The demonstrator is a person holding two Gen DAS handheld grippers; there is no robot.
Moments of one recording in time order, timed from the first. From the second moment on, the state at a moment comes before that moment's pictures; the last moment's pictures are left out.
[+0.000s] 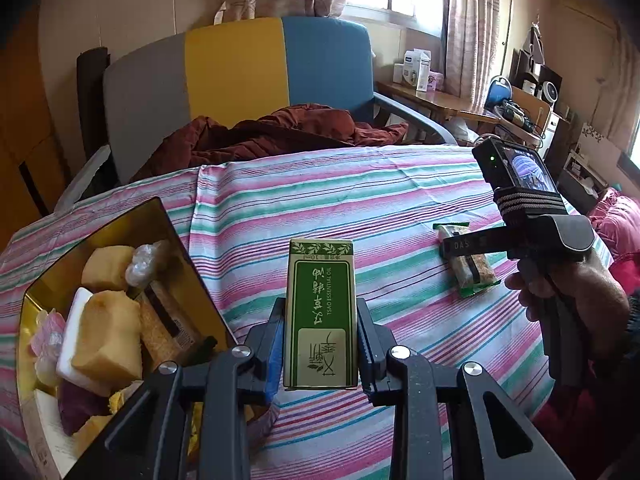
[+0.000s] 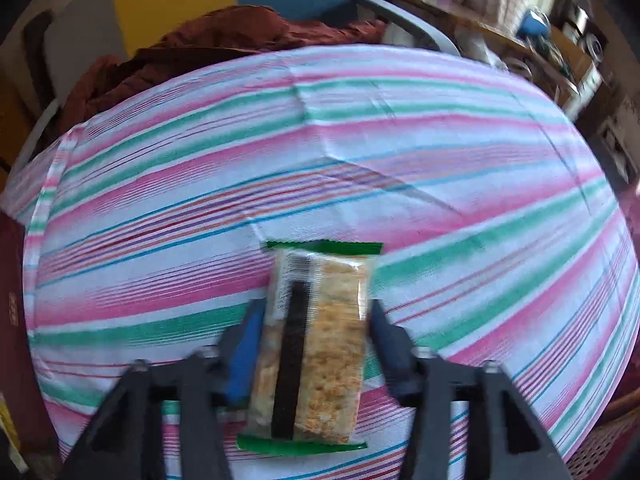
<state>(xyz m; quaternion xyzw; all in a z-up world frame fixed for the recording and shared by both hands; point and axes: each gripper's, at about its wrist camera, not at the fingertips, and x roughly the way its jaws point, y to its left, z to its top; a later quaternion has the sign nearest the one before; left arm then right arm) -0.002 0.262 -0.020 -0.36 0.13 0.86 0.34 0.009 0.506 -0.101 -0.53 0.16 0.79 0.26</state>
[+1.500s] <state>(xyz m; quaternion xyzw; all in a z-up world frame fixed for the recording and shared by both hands) -0.004 0.077 -0.009 -0.37 0.04 0.91 0.19 0.018 0.330 -0.029 -0.45 0.10 0.89 -0.02</state>
